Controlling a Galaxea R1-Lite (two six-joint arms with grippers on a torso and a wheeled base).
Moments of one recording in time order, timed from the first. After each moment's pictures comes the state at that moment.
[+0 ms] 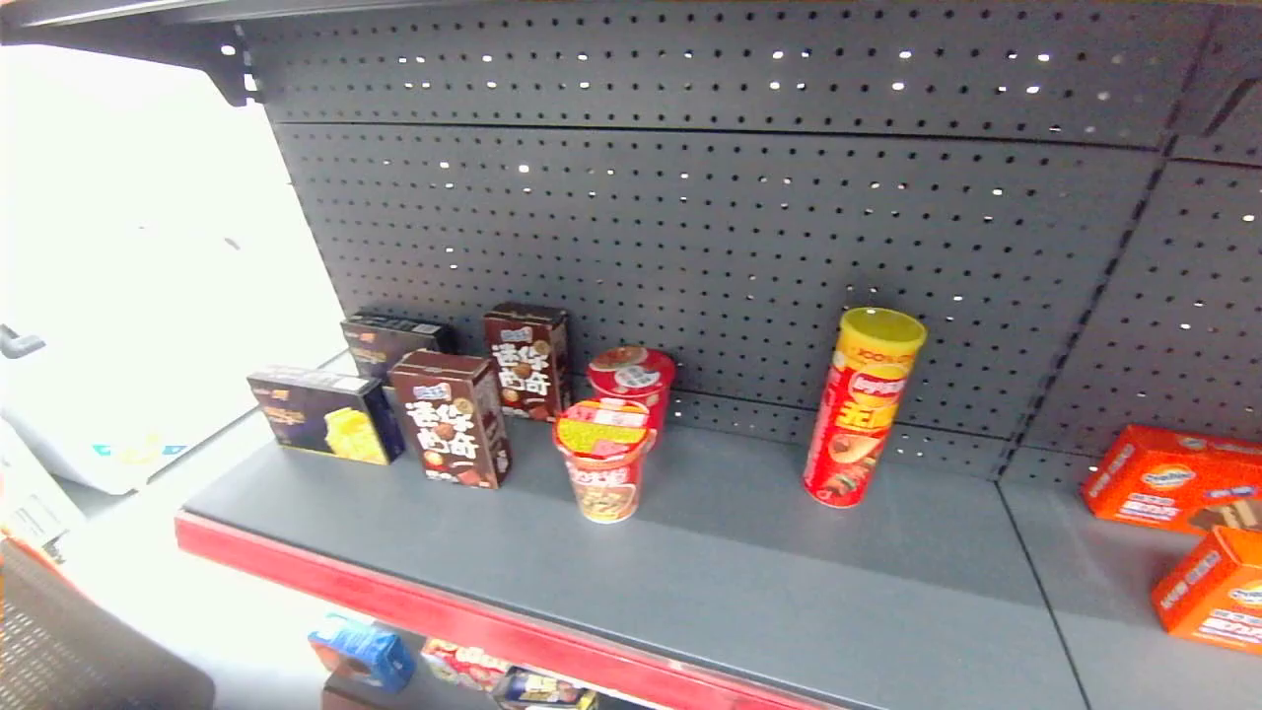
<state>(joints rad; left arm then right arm) 0.00 0.00 0.00 0.00 -0.11 0.03 0.00 0.00 0.00 0.01 0.00 0.01</state>
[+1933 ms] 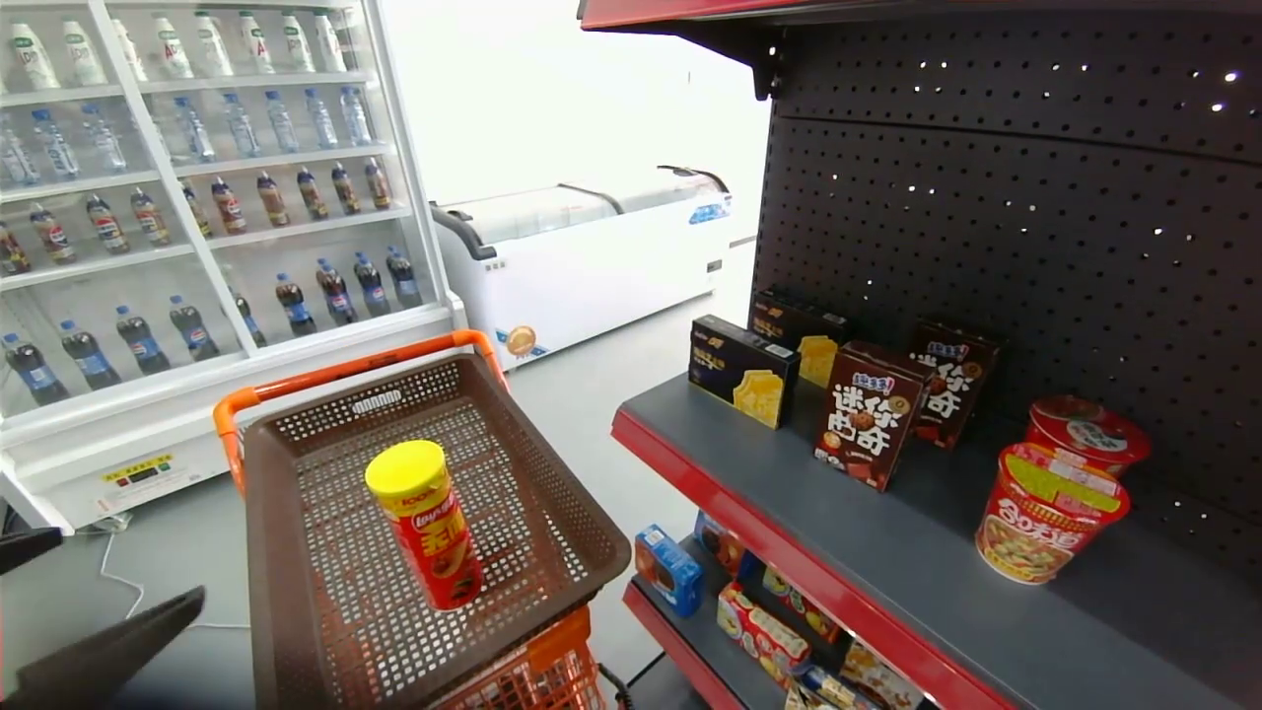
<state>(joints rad) -0.01 0.83 -0.58 0.13 -0.17 0.13 0.00 0.00 0.00 0.00 0.00 0.01</state>
